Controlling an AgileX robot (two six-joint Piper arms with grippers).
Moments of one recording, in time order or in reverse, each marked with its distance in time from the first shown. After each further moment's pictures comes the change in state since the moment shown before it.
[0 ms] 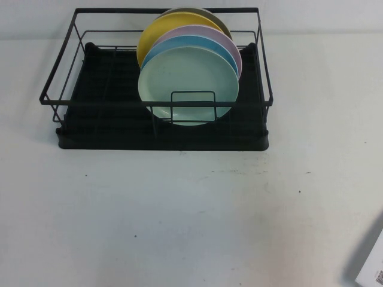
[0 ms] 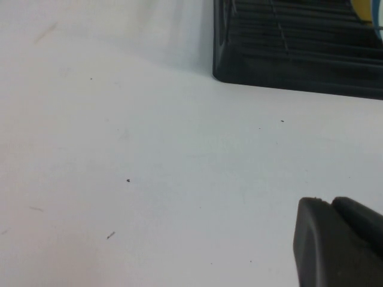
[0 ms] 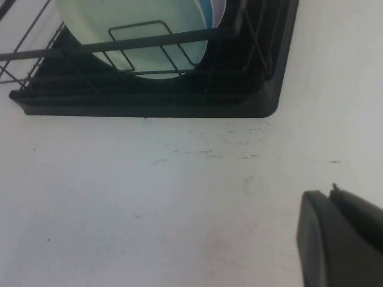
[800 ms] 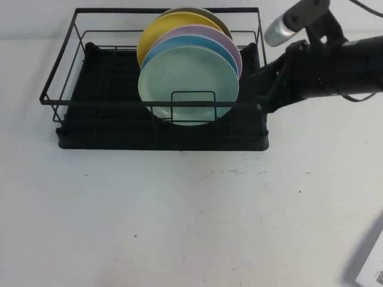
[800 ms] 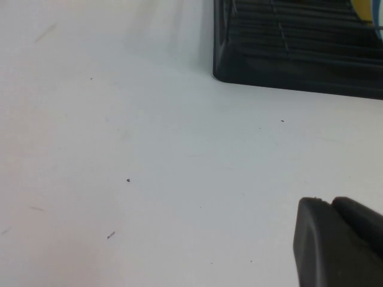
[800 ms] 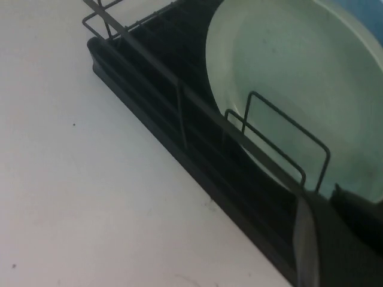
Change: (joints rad) right arm 0.404 0.781 -0.719 -0.049 -0.058 -0.390; left arm 0.000 0.000 0.000 0.000 0.000 0.000
